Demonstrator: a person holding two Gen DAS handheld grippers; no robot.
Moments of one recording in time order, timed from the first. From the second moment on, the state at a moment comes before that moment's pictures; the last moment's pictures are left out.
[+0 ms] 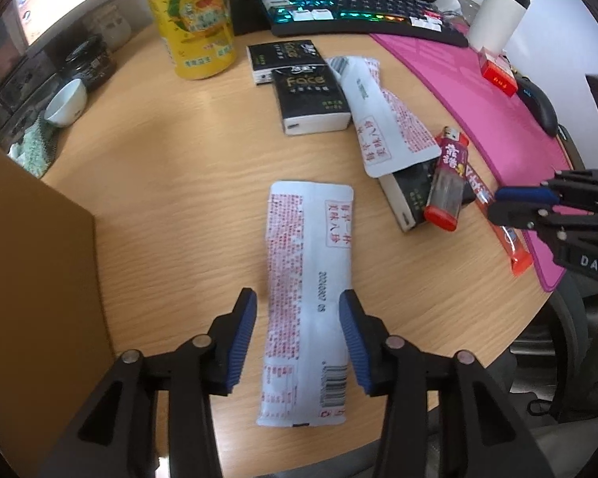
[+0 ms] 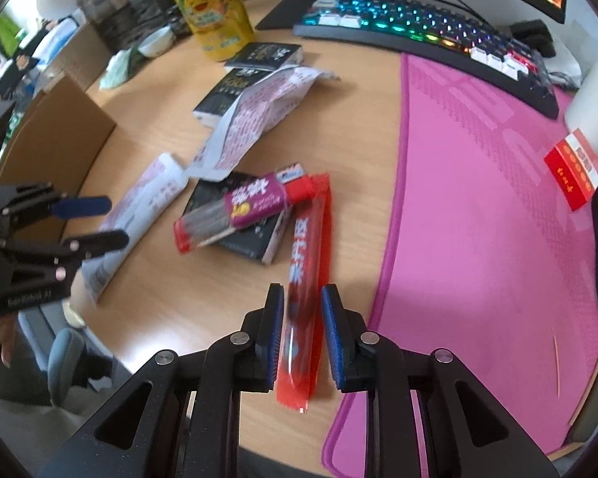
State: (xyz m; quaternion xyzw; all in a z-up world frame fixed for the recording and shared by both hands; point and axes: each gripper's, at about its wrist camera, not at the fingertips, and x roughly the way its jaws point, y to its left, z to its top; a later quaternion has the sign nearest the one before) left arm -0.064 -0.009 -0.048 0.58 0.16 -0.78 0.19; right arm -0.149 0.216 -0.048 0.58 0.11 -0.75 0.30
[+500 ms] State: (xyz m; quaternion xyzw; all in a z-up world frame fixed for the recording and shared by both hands) left arm -0.075 -0.002 -0.057 0.58 0.14 -0.78 0.18; right arm -0.157 0.206 -0.046 0.54 0.18 -0.78 0.27
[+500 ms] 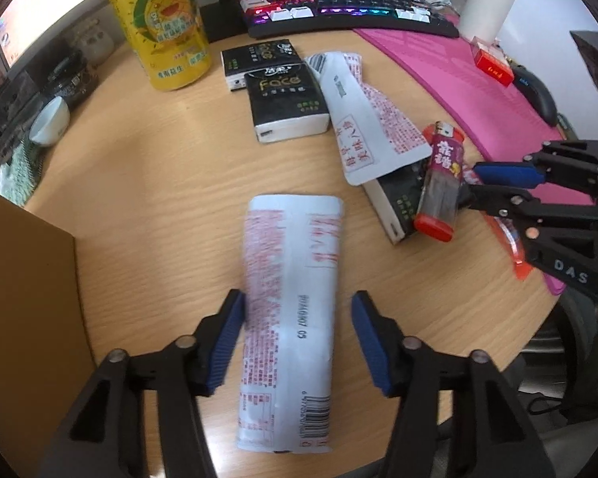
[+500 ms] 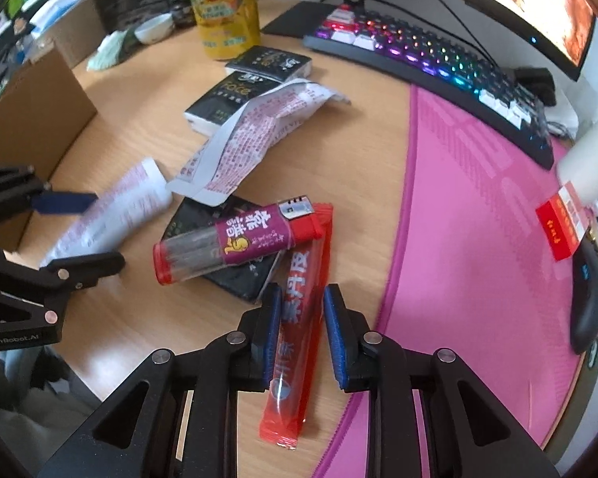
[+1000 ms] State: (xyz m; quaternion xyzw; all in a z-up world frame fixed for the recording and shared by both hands) left arm -0.061 -0.011 -0.034 0.56 0.15 -0.80 0.17; right arm -0.152 0.223 -0.026 0.54 0.15 -0.78 0.29
